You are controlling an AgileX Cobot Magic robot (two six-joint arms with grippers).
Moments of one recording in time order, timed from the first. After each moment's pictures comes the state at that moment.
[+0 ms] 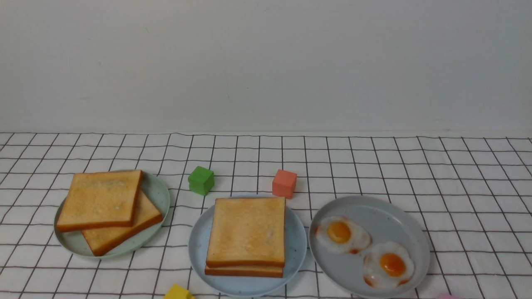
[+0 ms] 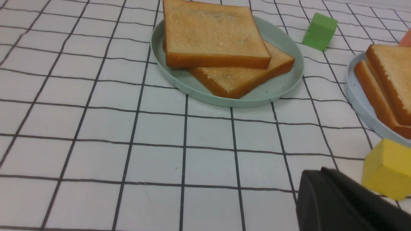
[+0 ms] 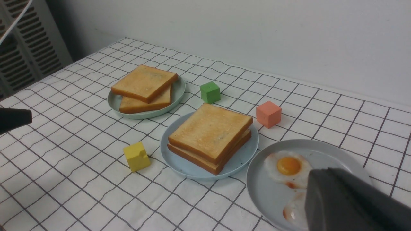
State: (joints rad) right arm 0.56 0.21 -0.58 0.15 0.71 -0.06; left arm -0.20 -0.01 0.03 0.20 0.42 -0.38
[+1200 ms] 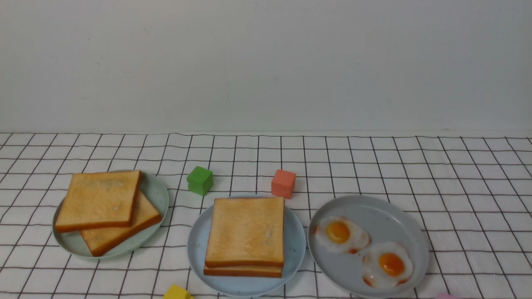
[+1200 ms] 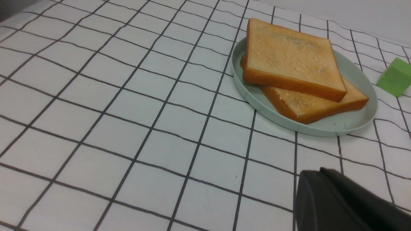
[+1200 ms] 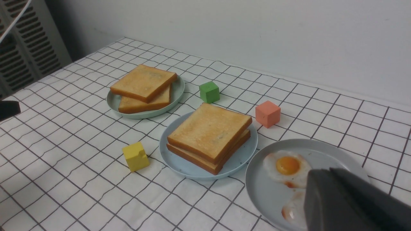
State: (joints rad) right arm 0.56 0.21 -0.58 0.15 0.71 -0.06; left arm 0.07 -0.01 0.03 0.13 0.39 -0.38
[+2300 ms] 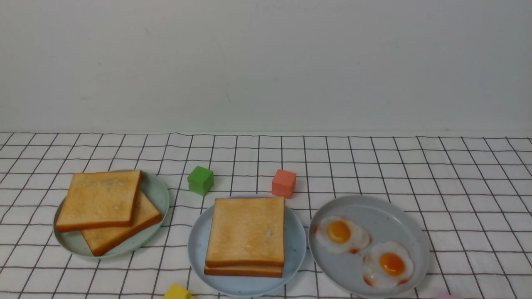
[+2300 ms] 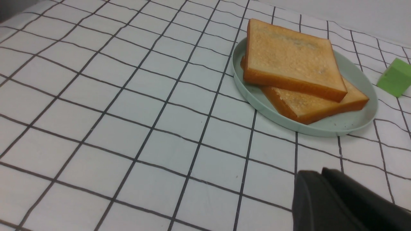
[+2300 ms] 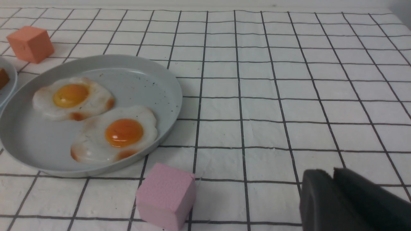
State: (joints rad) right arm 0.01 -0.01 0.01 -0.01 0.40 -0.01; left arm 0.07 -0.01 0.03 0.13 0.39 -0.38
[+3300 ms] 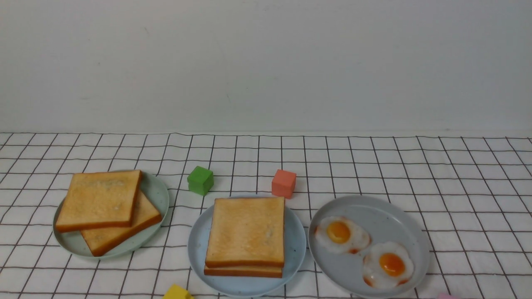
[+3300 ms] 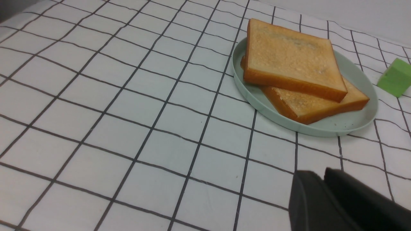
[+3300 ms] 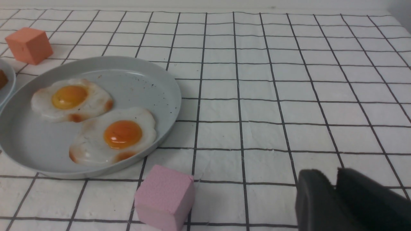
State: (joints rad) right arm 0.01 -0.01 0.01 -0.02 0.40 -0.01; left arm 0.07 -0.01 0.03 0.13 0.39 -0.38
